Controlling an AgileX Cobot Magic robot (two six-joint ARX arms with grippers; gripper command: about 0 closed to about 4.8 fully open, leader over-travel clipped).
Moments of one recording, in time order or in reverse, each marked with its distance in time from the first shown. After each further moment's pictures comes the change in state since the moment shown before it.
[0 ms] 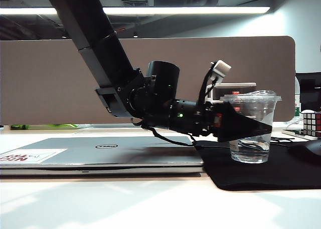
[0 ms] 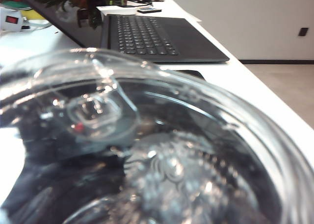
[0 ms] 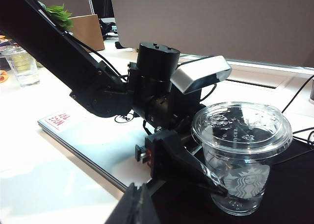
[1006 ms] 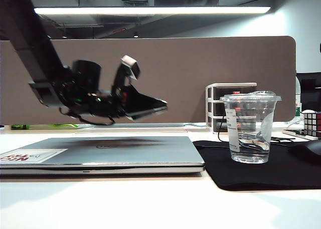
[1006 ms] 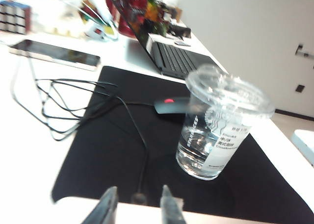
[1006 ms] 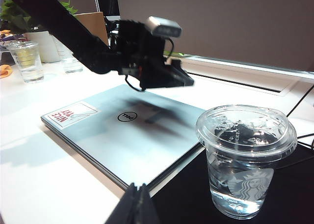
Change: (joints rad) left arm 0.400 -0.055 0.000 -0.001 0.327 -0.222; right arm 0.000 0.000 0.000 0.000 -0.019 -0.029
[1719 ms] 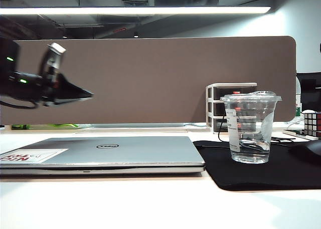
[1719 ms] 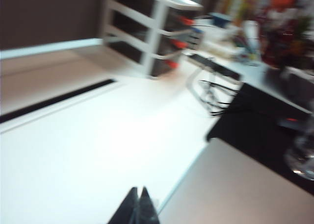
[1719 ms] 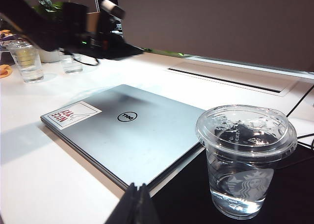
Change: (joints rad) left arm 0.338 -0.305 -0.340 -0.003 -0.269 -0.019; right arm 0.000 0.000 0.000 0.000 0.001 0.000
